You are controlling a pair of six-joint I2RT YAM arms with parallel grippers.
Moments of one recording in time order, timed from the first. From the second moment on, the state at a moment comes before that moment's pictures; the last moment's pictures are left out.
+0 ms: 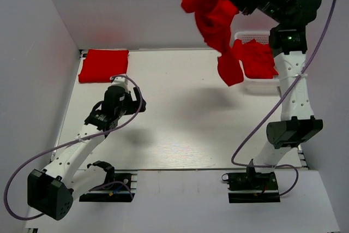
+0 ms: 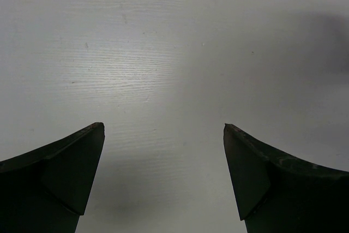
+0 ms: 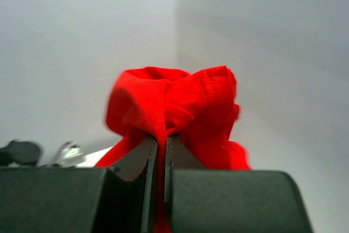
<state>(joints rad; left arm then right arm) -0.40 1.00 0.75 -0.32 -0.12 -0.41 0.06 1.72 2.16 0.20 -0.93 0.55</state>
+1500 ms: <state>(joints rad) -0.41 1.12 0.79 -0.40 0.01 -0.50 0.44 1.17 0.87 0.03 -0.16 0.27</state>
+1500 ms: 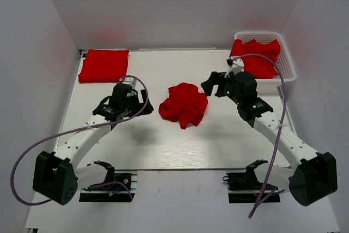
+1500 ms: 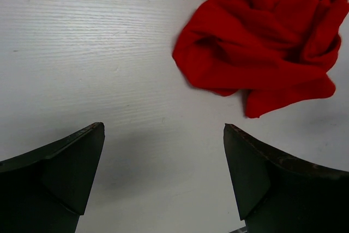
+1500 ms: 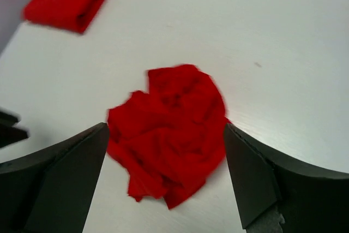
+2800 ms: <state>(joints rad) -0.88 1.85 1.16 -0.35 -0.16 -0.43 0.34 1.13 0.74 -0.35 0.15 0.38</state>
